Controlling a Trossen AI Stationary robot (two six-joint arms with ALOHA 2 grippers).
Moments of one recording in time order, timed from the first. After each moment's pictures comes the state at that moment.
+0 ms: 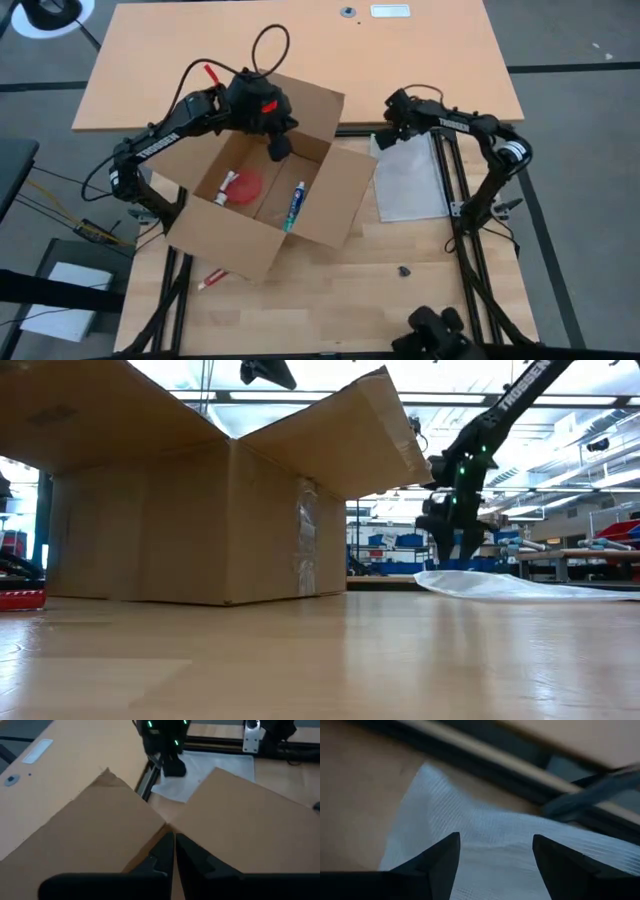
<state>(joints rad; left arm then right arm) 0.41 1.52 1.85 -0.96 -0.05 0.17 -0.92 1.71 1.13 -0.62 0.09 0.17</state>
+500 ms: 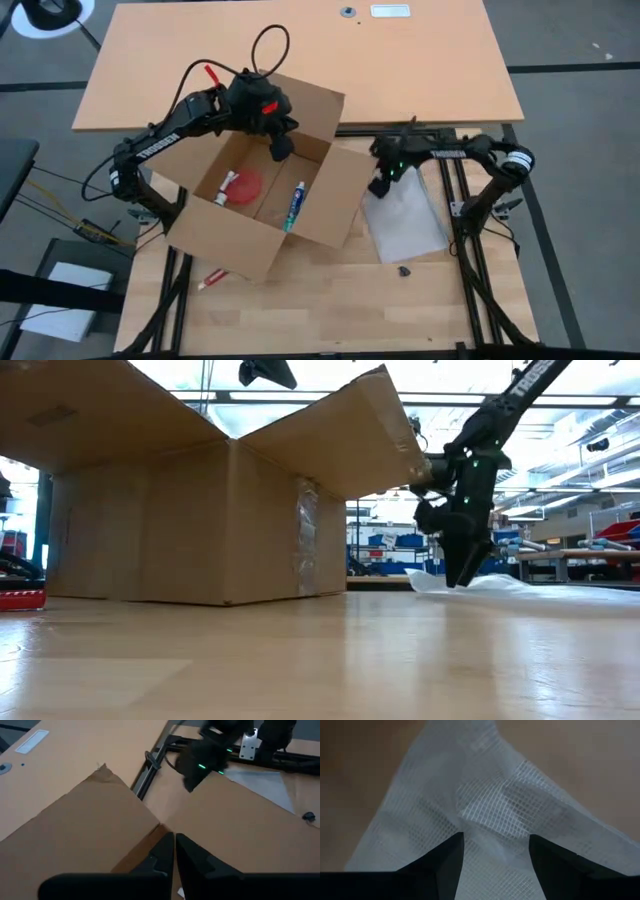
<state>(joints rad) 0.40 1.52 1.85 -0.96 -0.05 0.09 -0.56 1.61 0.88 -0.59 -0.10 0.12</state>
